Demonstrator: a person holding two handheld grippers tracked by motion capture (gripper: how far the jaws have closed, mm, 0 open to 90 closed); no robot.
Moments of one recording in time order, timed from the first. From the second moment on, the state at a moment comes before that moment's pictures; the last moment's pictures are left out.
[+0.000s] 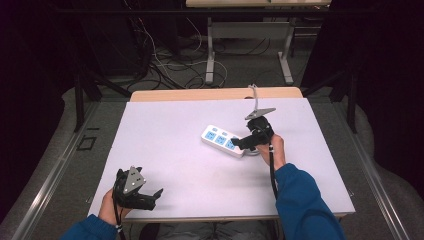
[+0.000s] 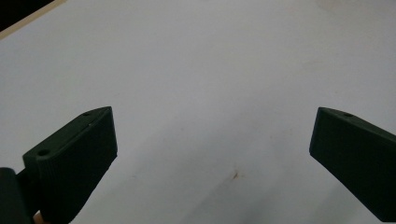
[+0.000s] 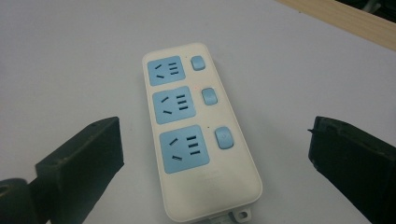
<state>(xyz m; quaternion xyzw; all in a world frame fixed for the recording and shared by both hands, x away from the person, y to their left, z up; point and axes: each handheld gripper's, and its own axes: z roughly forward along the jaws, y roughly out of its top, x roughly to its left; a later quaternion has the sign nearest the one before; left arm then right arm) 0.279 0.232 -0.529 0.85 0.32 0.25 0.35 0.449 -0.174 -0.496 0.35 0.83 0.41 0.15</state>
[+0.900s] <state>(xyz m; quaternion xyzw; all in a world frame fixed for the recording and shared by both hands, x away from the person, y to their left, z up) 0.279 0.233 -0.529 0.85 0.32 0.25 0.35 0.459 -0.165 -0.502 0.36 0.82 0.42 0.15</state>
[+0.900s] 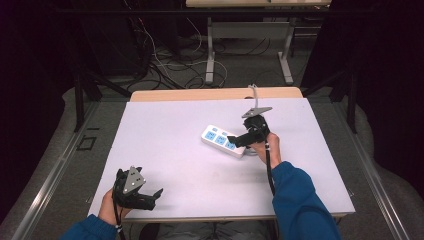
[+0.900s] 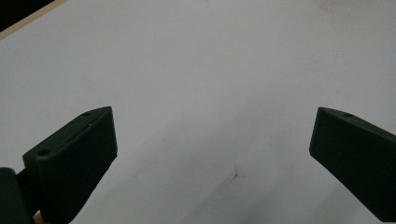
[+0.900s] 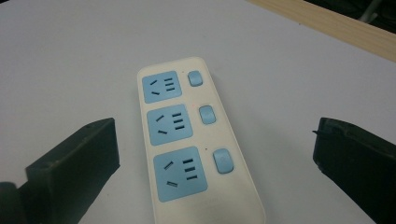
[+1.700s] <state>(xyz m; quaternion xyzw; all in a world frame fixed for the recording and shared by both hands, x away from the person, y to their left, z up) 0.280 0.232 -0.529 0.85 0.32 0.25 0.35 0.471 -0.150 -0.516 0.36 0.82 0.43 0.15</state>
